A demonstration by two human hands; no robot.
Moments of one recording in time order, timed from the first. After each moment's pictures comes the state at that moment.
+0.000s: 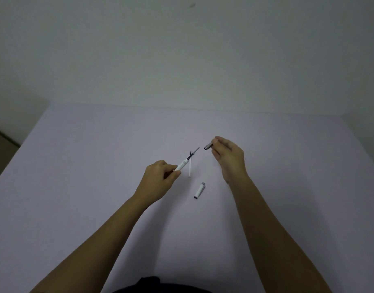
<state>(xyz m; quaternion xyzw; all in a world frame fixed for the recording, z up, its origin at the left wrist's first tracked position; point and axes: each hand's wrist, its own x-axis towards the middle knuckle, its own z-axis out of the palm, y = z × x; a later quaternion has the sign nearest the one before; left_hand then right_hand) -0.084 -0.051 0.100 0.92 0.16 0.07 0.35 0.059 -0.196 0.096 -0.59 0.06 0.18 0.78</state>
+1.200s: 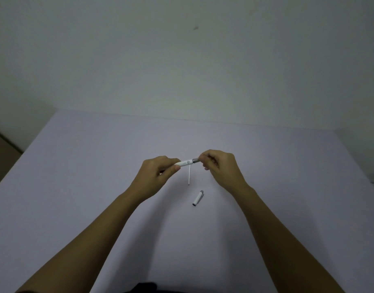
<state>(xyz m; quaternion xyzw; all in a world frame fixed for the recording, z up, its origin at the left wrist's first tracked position) -0.093 -0.037 0.136 0.90 0.07 0.16 0.40 0.028 -0.209 0.141 -0.82 -0.34 0.09 0.46</state>
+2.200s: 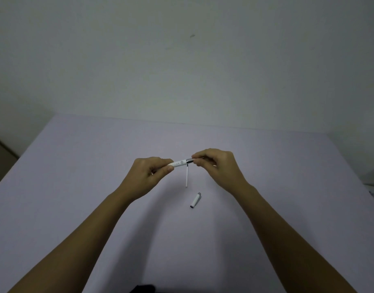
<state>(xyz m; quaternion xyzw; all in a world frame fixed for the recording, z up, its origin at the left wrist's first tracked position) -0.104 -0.027 0.151 0.90 0.03 0.17 0.40 0.022 -0.214 0.161 -0.78 -0.40 0.06 0.47</state>
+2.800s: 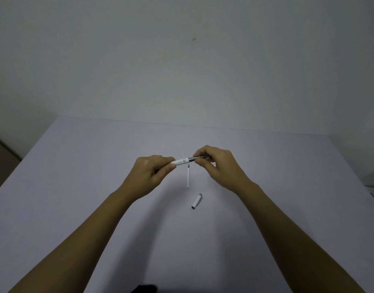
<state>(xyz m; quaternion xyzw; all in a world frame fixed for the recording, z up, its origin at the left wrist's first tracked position) -0.105 -0.028 0.158 0.91 0.00 0.21 0.36 0.020 -0.213 0.174 -0.80 -0.45 0.06 0.40</state>
